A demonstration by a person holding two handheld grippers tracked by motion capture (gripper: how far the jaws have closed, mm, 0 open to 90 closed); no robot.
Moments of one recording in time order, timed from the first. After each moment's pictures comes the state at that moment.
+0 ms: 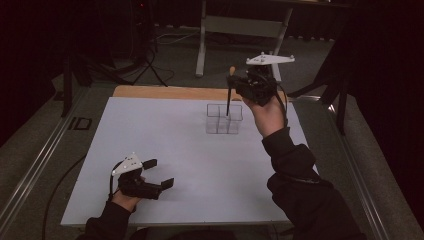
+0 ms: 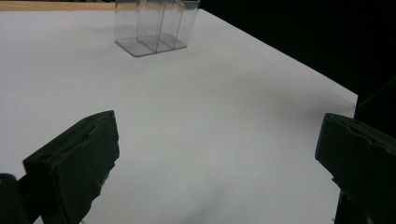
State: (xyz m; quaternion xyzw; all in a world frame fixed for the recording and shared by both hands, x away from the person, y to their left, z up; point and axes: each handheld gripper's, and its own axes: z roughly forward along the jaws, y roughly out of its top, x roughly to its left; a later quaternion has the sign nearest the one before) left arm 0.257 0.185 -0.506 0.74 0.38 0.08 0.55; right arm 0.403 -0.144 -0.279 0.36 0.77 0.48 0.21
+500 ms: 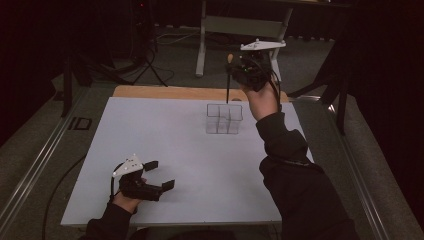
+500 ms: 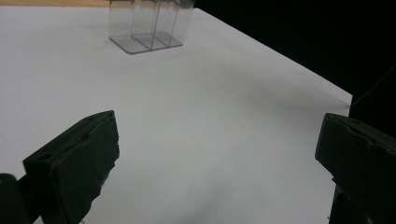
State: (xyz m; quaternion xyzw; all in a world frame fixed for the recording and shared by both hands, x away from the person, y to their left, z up) left arm 0.254 0.183 -0.510 0.73 0.38 0.08 0.56; right arm 0.439 -0.132 -0.272 0.37 0.77 0.46 0.24
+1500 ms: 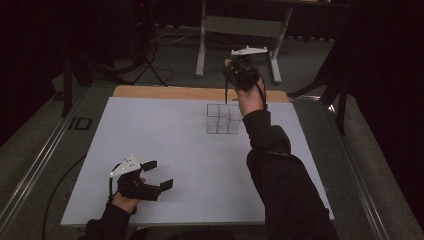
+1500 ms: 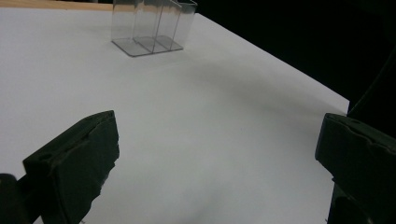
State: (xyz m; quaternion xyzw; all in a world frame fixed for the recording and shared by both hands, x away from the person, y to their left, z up) left arm 0.254 0.187 -0.511 0.73 0.38 0.07 0.57; right arm 0.487 -0.118 -0.321 0.42 0.76 0.43 0.26
